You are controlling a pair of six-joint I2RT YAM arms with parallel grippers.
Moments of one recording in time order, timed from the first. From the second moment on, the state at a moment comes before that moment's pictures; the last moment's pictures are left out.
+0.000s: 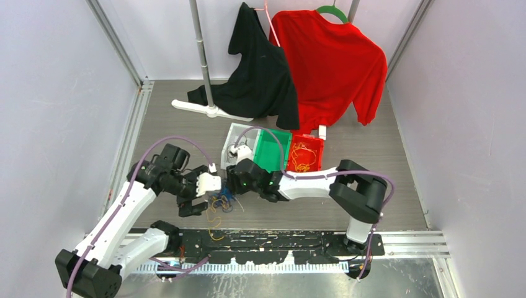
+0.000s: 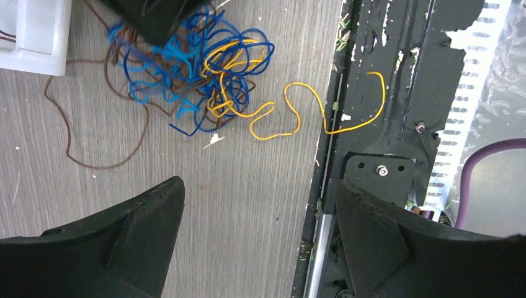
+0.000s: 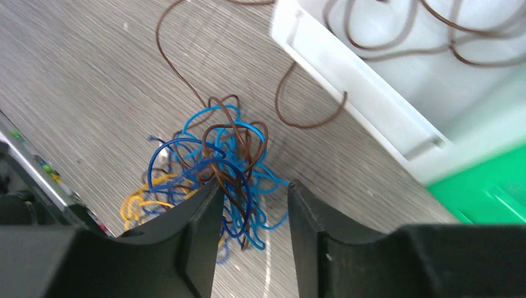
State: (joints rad) left arm -0.35 0.92 0.86 -1.22 0.52 1.02; right arm 1.12 1.77 1.00 0.16 0.18 0.60
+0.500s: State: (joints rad) left arm -0.09 1.01 0.93 -1.11 0.54 0.91; right arm 1.33 1.48 0.82 0.23 0.15 0.33
